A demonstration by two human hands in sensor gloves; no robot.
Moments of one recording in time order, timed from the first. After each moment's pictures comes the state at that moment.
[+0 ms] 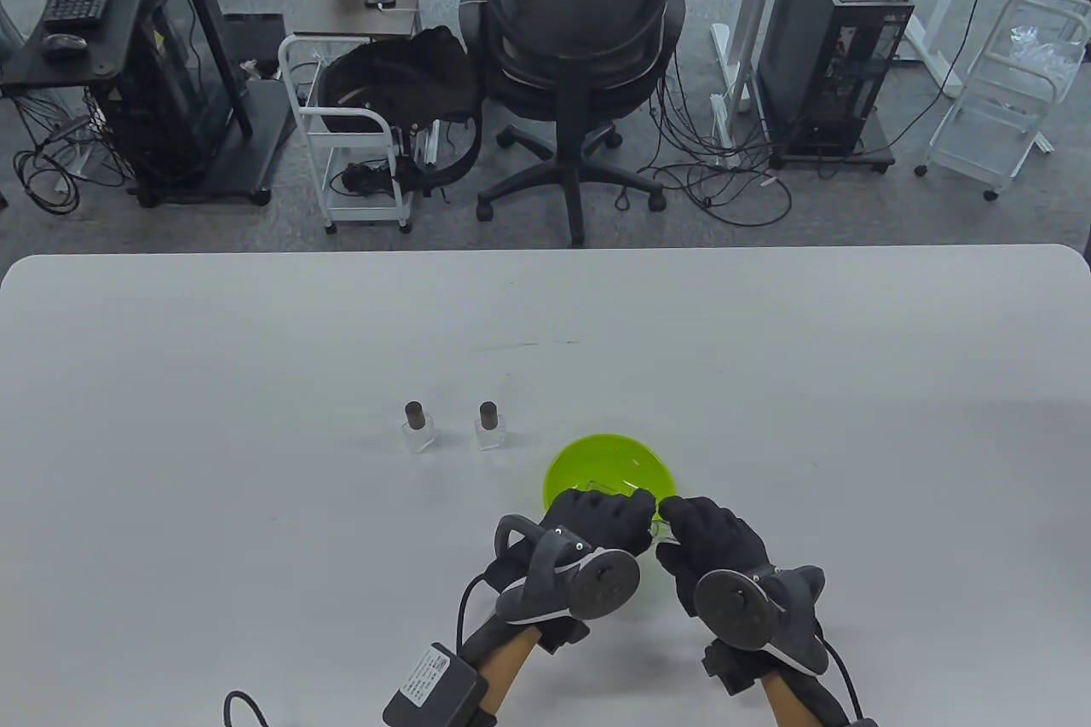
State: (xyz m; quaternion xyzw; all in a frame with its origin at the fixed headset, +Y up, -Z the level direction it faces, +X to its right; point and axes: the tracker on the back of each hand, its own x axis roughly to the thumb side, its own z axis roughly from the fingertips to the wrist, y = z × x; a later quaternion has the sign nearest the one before) left_hand -0.006 -0.697 -0.290 0.13 -0.32 0.12 0.93; right_hand 0.168 -0.714 -0.260 0.15 -0.15 0.97 0.14
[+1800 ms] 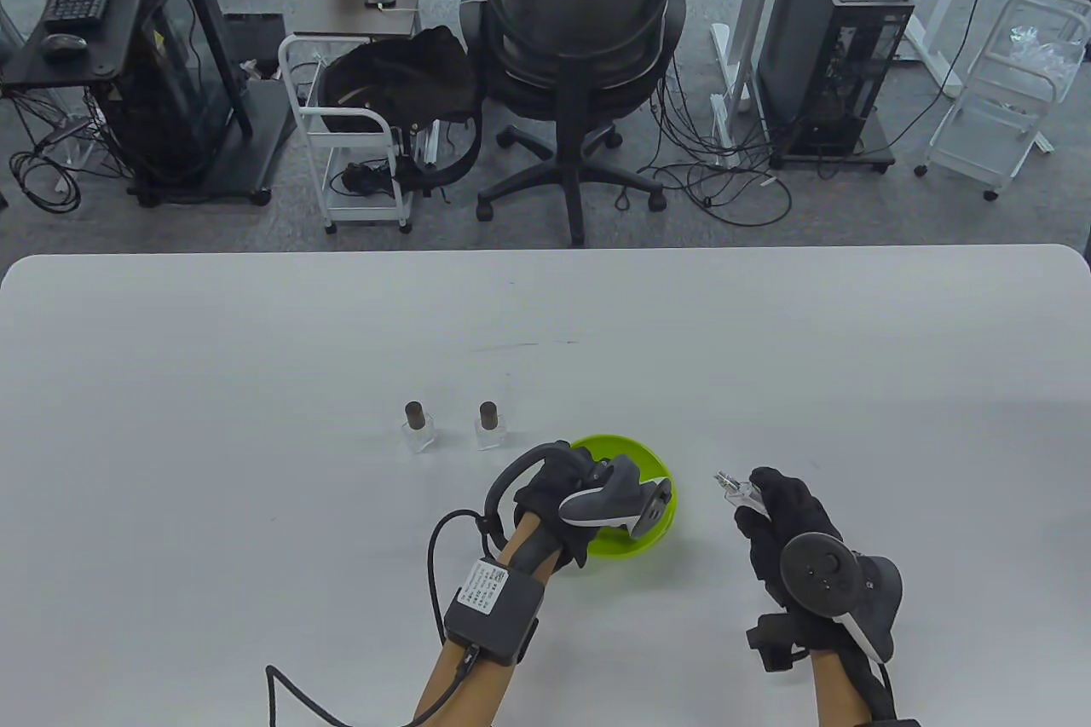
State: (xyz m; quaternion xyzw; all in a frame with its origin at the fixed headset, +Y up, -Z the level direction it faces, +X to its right) left_hand 0.026 -0.741 -0.369 -0.09 -0.26 -0.23 0.93; right_hand 0.236 -0.716 -0.275 0.02 -0.16 0.96 0.21
